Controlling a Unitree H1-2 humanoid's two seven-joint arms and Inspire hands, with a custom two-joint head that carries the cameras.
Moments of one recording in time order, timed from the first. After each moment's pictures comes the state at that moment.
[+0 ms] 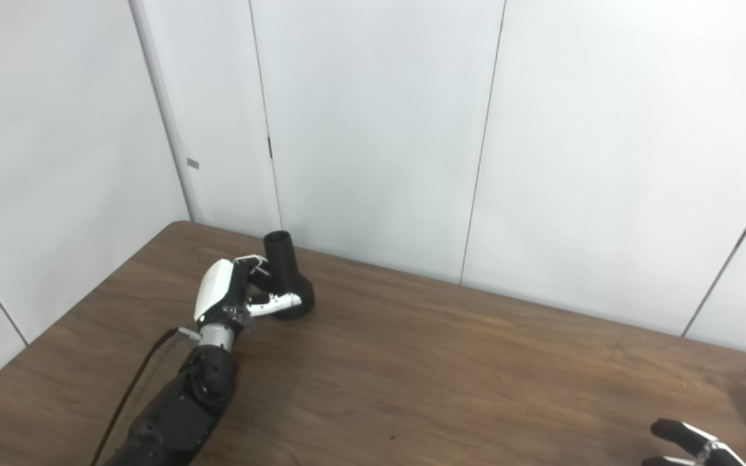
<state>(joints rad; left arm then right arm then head) -0.52 0.37 -0.05 0.70 0.42 -0.06 0.44 0.03 -0.19 -0.14 -0.20 0.07 0.04 0.10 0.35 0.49</state>
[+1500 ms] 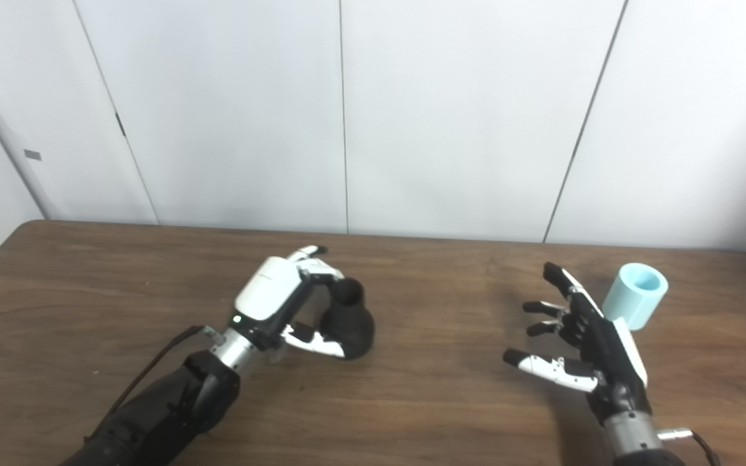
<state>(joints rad) -0.61 0.31 -0.73 0.68 0.68 -0.45 0.59 -0.11 -0.25 -0.11 0.00 0.03 -0.13 0.10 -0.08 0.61</state>
